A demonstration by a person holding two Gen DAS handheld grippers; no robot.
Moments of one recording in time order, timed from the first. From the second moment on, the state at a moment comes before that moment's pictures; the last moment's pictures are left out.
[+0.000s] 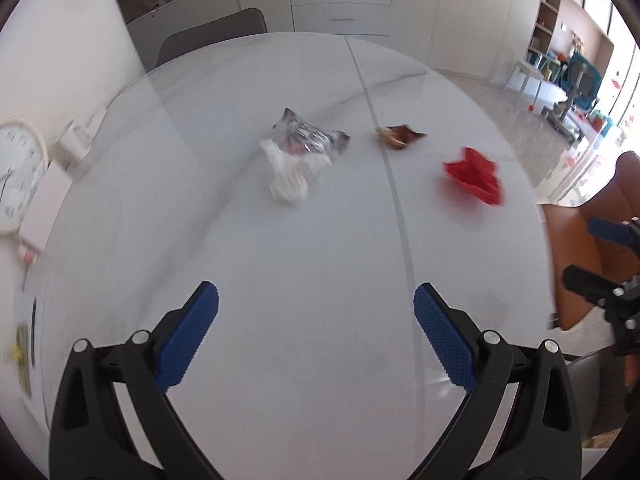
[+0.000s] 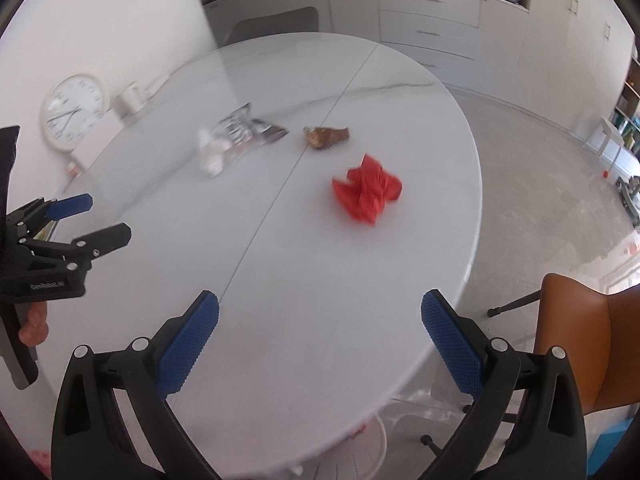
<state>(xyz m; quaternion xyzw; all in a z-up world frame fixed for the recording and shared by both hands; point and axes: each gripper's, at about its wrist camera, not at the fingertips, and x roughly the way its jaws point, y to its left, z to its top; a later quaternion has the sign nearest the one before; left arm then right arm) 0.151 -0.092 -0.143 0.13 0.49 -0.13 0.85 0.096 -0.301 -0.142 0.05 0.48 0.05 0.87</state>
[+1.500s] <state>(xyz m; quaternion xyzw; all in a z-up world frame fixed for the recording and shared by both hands) 0.176 -0.097 -0.156 0.08 0.49 -0.14 0.85 0.130 -0.306 -0.158 0.07 0.49 0.06 0.87</state>
